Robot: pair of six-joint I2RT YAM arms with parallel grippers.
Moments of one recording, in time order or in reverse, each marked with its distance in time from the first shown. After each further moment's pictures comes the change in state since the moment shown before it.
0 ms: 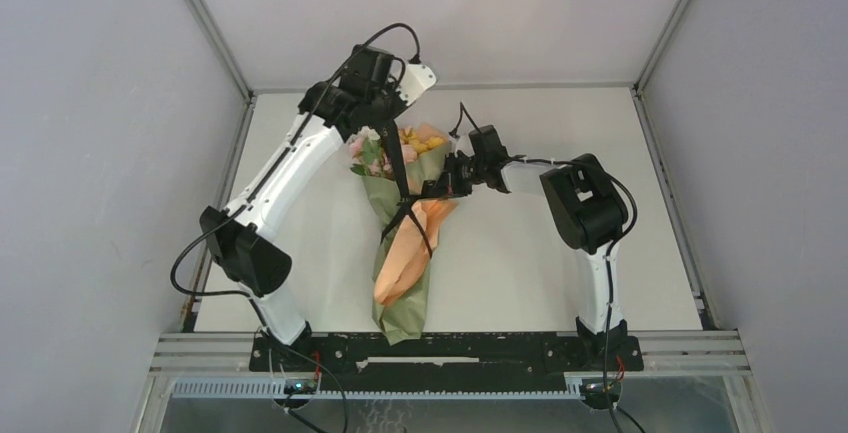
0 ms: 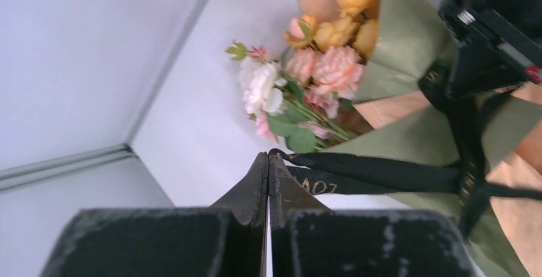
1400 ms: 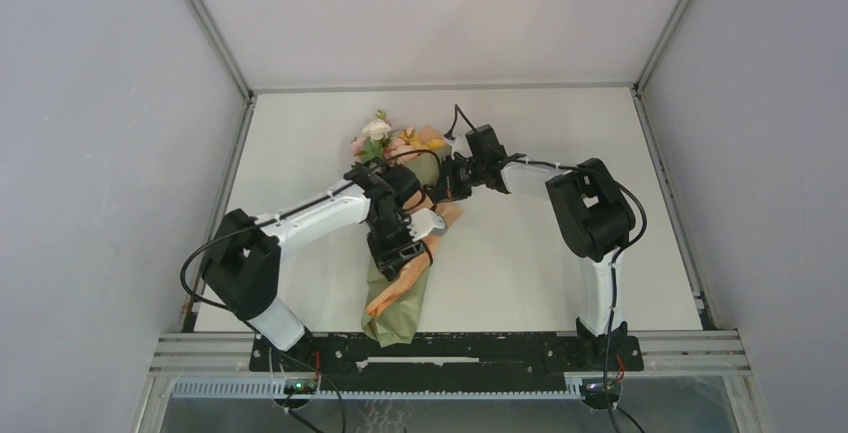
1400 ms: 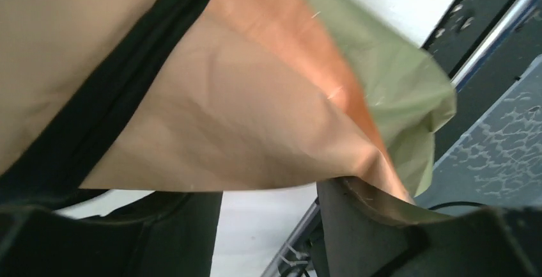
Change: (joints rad) left arm -0.160 -0.128 -0.774 -0.162 0.371 -0.081; right arm 0.033 -0.074 -0.008 -0.103 -0.003 -0.066
